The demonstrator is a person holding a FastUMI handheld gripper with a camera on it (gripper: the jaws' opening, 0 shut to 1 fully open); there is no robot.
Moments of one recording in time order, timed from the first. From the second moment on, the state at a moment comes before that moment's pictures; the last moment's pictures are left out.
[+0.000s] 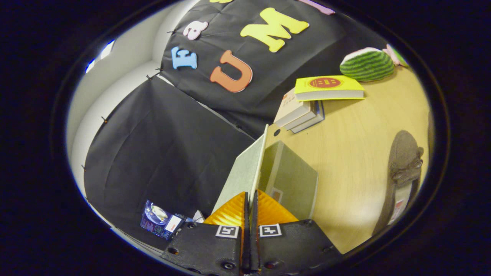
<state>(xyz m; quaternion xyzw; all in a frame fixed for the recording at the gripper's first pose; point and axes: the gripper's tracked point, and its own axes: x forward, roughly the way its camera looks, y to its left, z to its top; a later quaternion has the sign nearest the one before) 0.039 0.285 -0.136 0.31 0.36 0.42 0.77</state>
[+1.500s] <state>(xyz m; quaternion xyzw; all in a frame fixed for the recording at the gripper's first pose) -0.063 0.514 0.007 0.13 0.26 0.55 0.78</state>
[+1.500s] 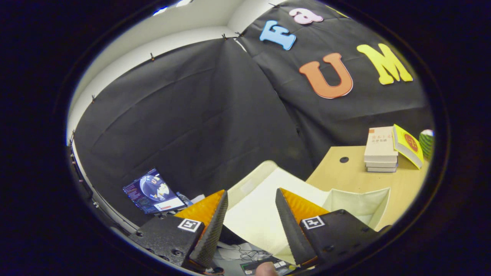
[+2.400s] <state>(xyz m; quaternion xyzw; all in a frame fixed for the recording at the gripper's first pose) 0.006 0.293 0.016 0.03 0.13 0.35 0.93</state>
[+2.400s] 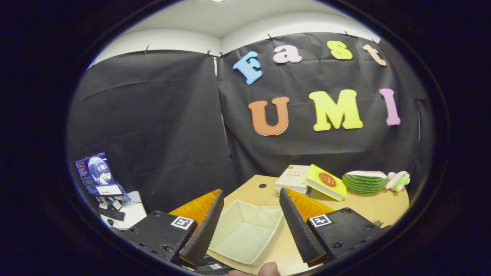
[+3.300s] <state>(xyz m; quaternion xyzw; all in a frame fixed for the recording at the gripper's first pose) 0.072 0.094 -0.149 -0.03 0.33 0.21 0.92</state>
